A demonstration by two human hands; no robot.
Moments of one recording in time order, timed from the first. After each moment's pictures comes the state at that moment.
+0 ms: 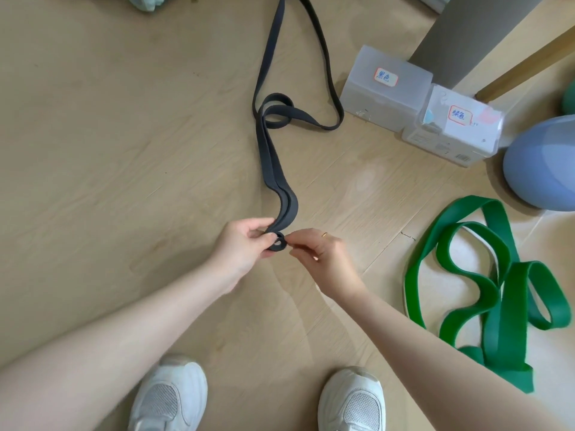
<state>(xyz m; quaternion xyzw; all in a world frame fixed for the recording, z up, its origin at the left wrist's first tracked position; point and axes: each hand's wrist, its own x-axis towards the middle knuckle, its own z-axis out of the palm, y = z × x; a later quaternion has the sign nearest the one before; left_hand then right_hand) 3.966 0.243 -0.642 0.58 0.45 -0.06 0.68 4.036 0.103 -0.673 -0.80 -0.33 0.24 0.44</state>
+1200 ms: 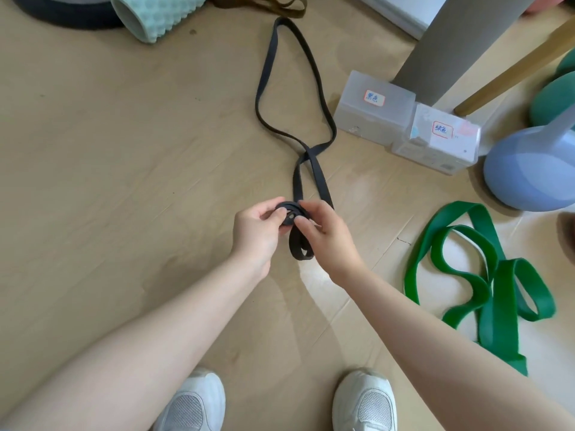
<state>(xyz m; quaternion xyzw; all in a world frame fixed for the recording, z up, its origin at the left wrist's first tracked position) 3.999 0.249 -0.612 0.47 0.47 0.08 0.75 4.049 0.146 -0.623 -0.78 -0.11 0.31 0.52</state>
